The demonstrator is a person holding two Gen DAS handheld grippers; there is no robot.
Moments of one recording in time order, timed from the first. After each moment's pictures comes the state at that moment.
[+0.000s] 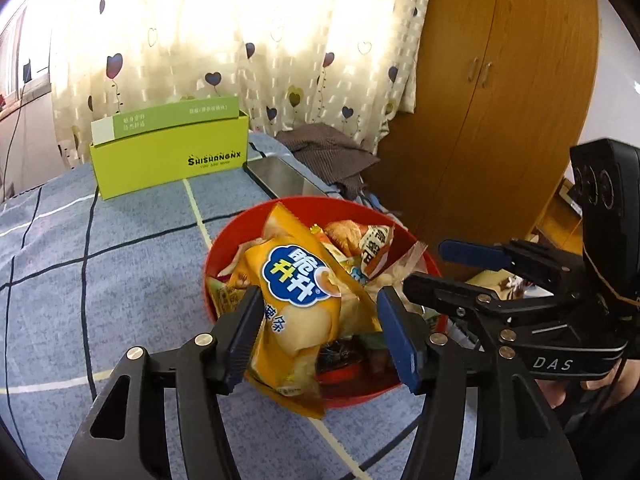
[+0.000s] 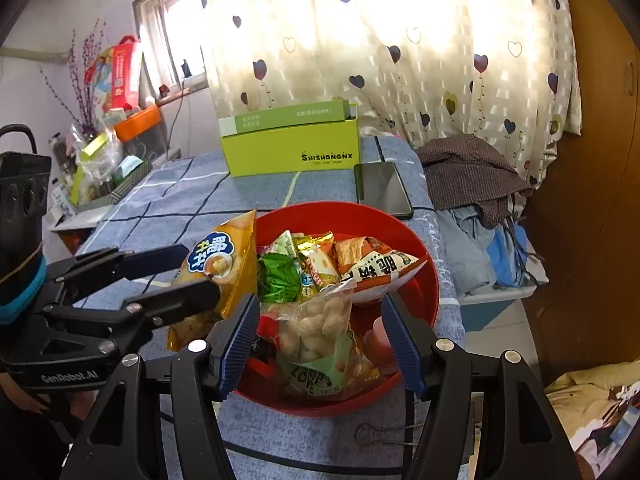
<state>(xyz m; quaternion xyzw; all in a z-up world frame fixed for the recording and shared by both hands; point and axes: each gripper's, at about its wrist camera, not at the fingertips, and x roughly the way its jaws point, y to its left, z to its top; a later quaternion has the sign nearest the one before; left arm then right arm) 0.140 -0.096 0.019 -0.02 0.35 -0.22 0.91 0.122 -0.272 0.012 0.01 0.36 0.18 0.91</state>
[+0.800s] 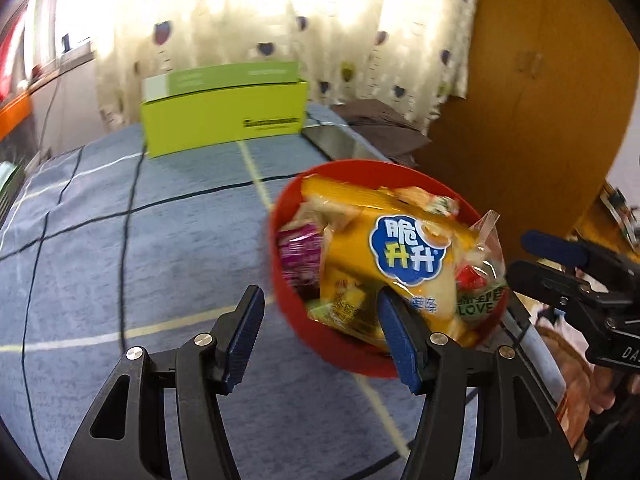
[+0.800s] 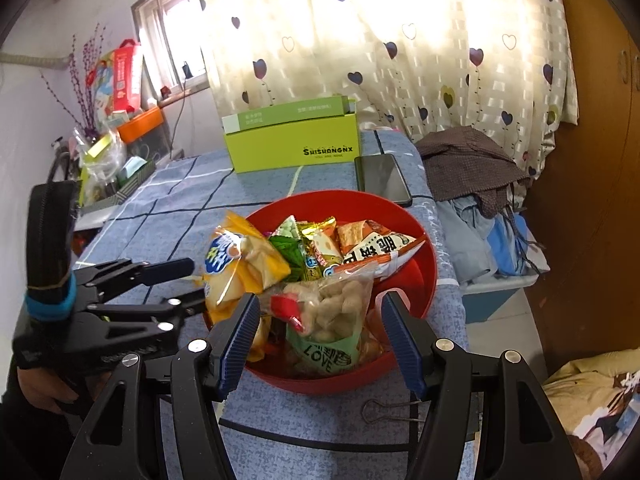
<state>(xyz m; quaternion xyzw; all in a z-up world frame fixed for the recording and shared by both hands) 0.148 -0.080 -0.009 -0.01 0.40 -0.15 0.91 0.104 -0.277 0.012 0.02 0.37 0.18 0.91</state>
